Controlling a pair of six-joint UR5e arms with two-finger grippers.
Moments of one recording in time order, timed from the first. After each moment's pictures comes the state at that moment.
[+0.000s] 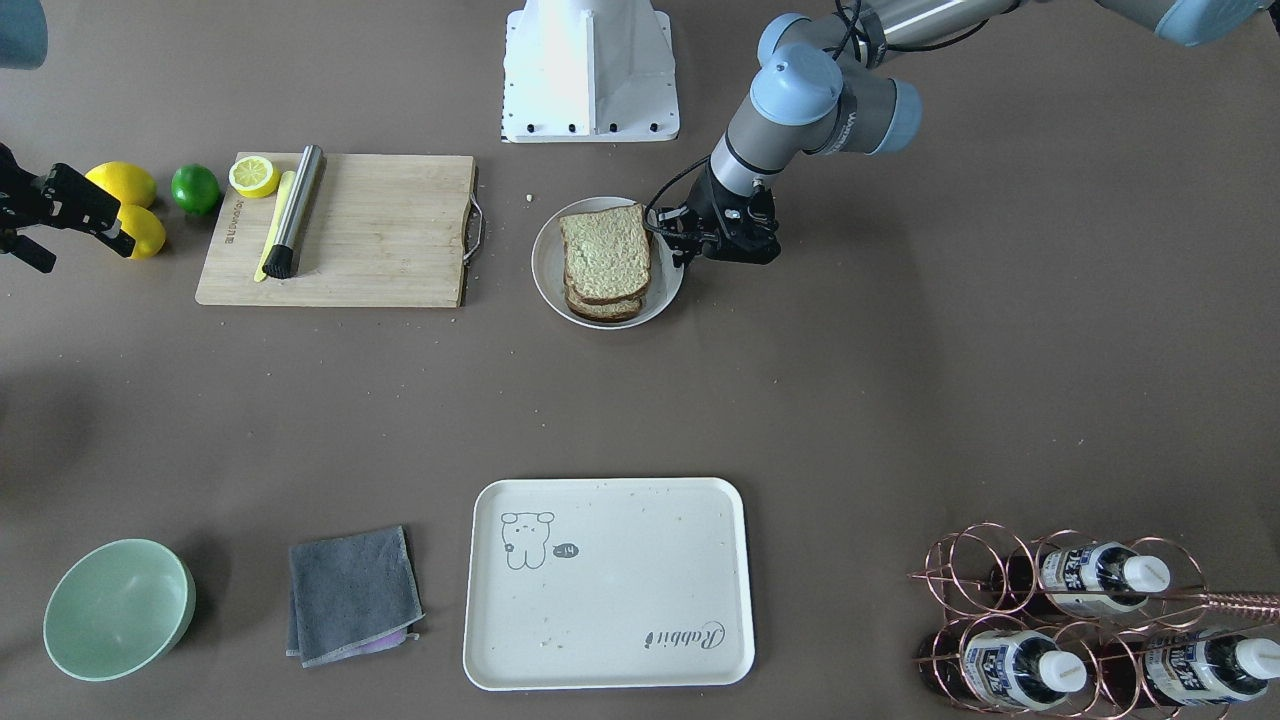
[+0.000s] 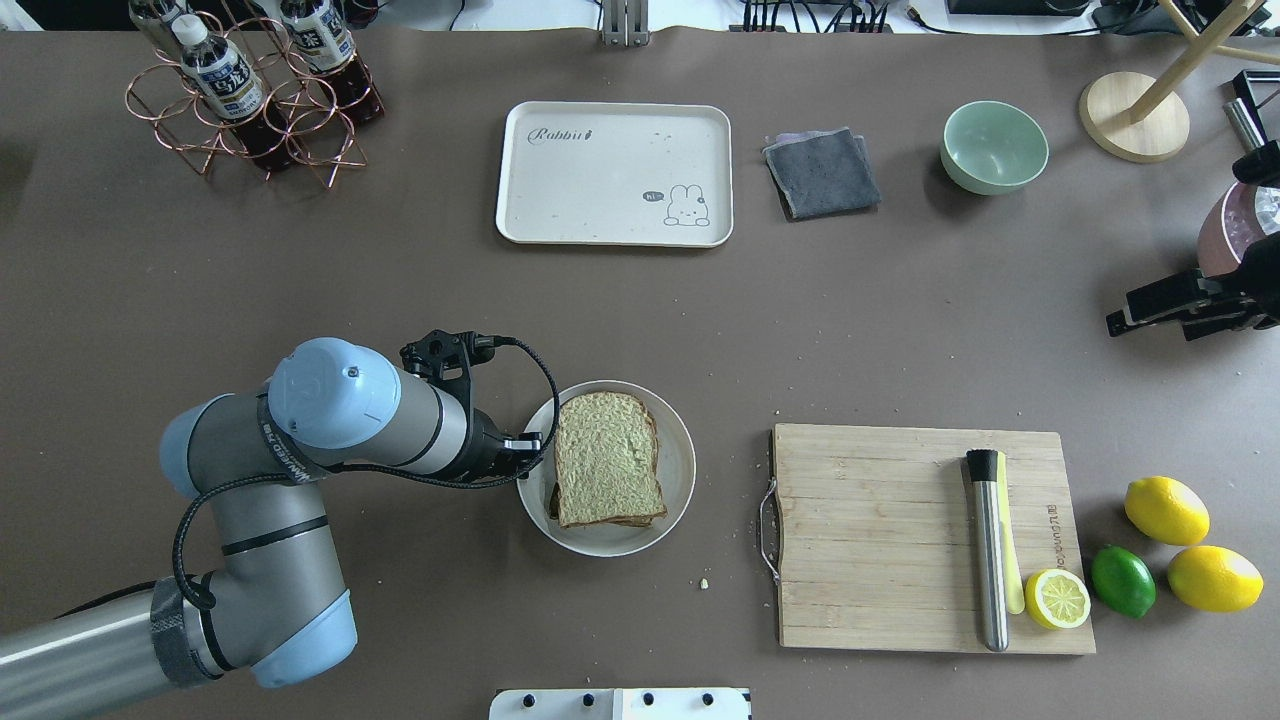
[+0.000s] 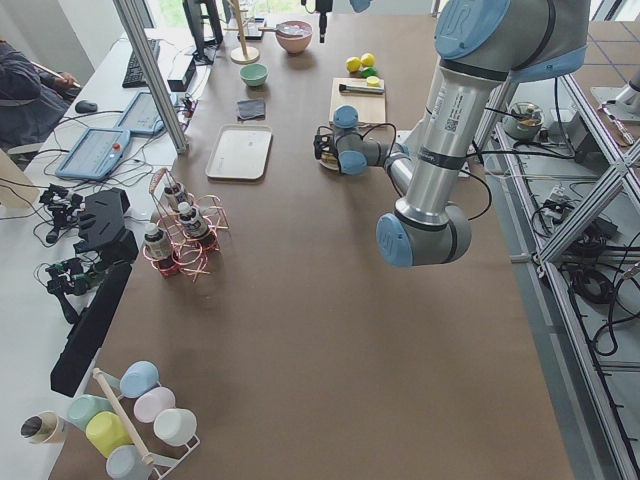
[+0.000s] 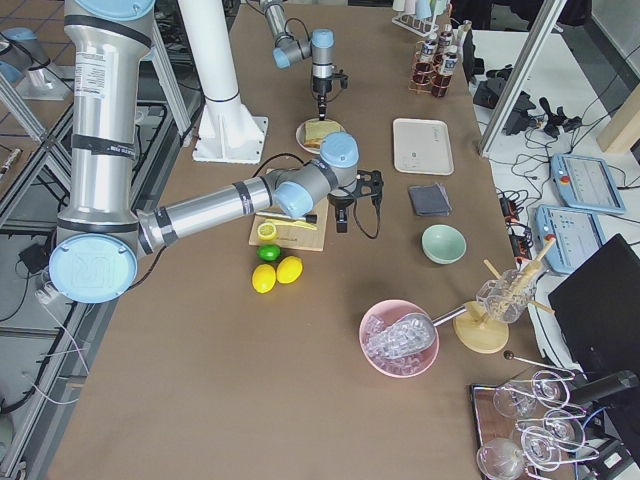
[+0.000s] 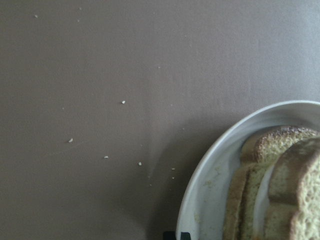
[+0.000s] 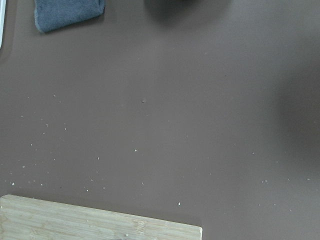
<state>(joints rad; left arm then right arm) -0.43 -2.01 -1.71 -2.06 -1.91 -1.46 1.11 -1.67 1.99 -1.20 2.37 0.76</state>
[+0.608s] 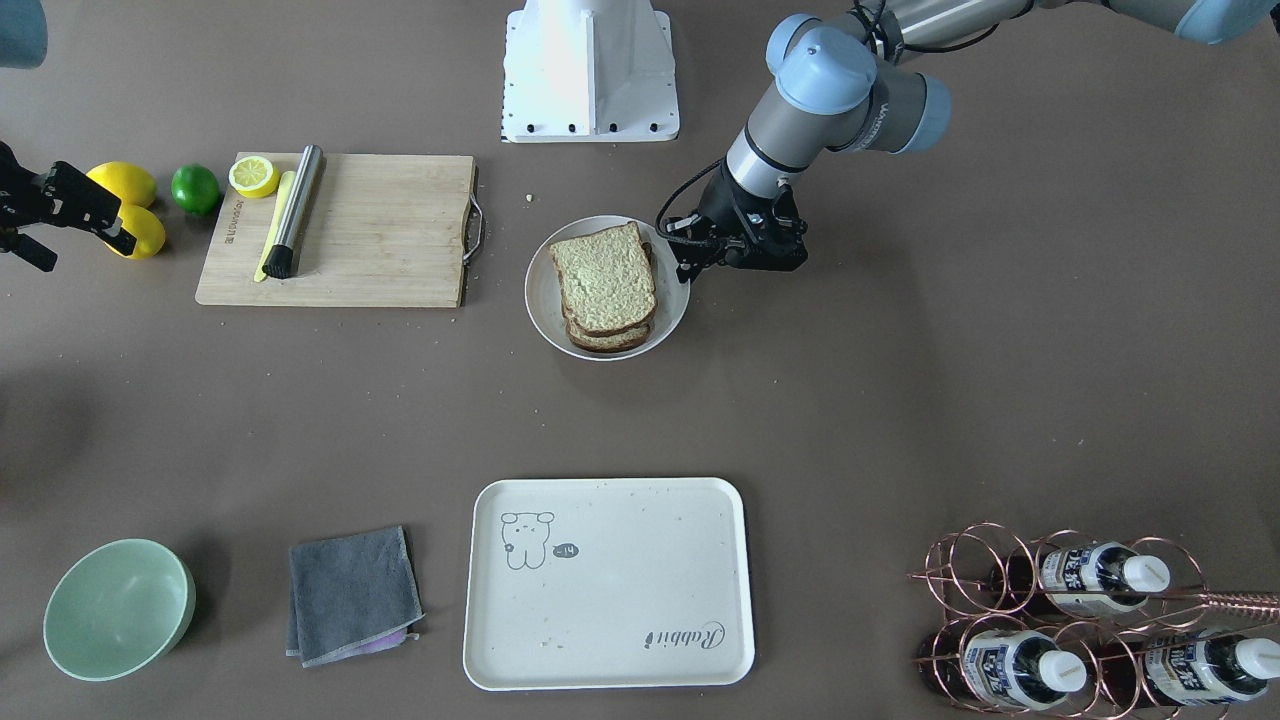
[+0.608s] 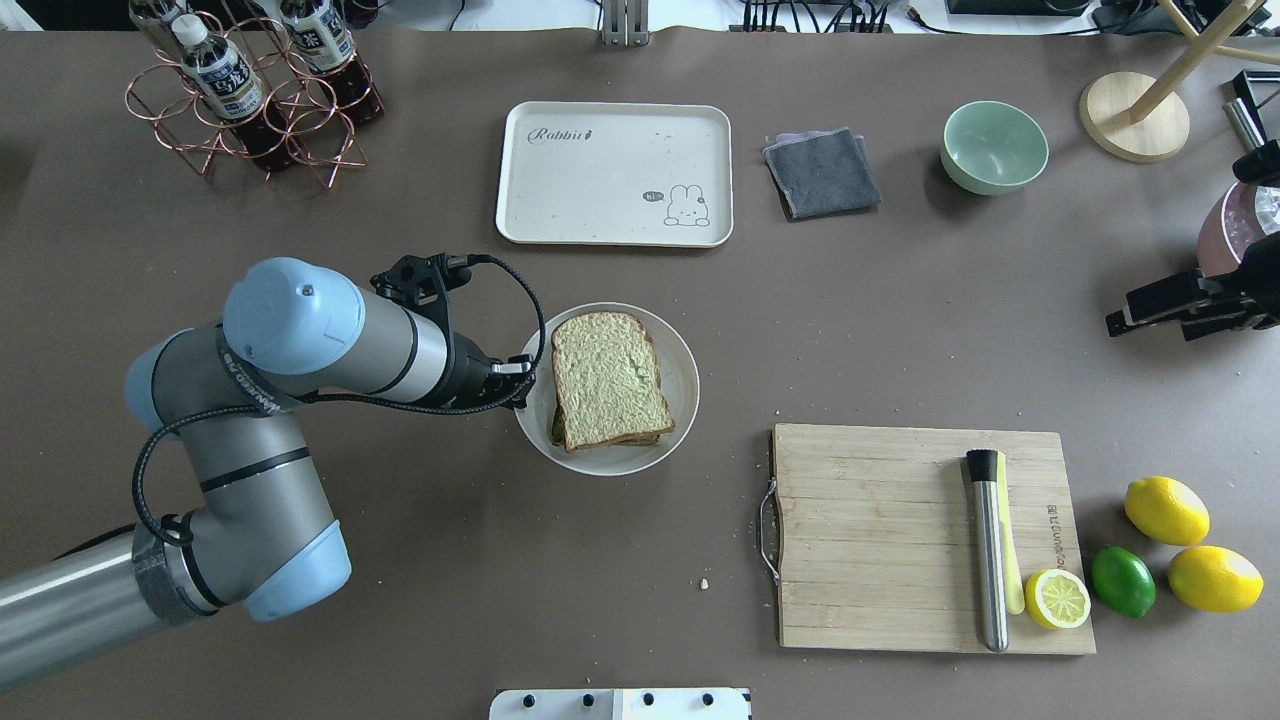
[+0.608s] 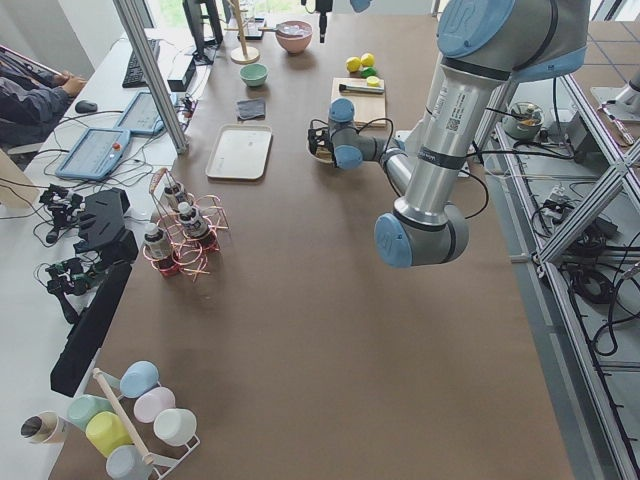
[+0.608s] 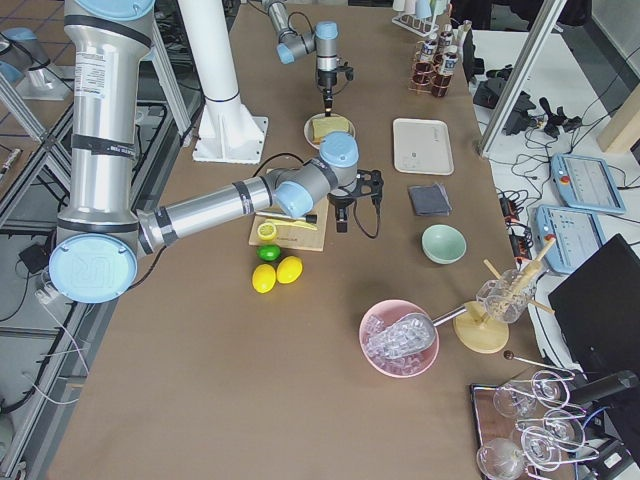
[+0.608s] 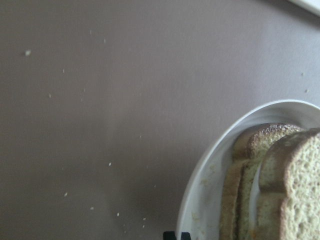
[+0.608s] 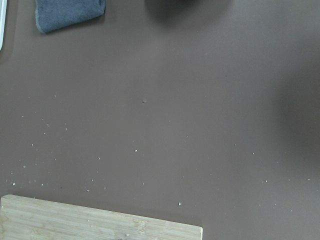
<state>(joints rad) -0.56 -2.05 -1.72 -2.06 -1.95 -1.47 1.11 -1.67 1.99 -1.20 2.37 0.76</state>
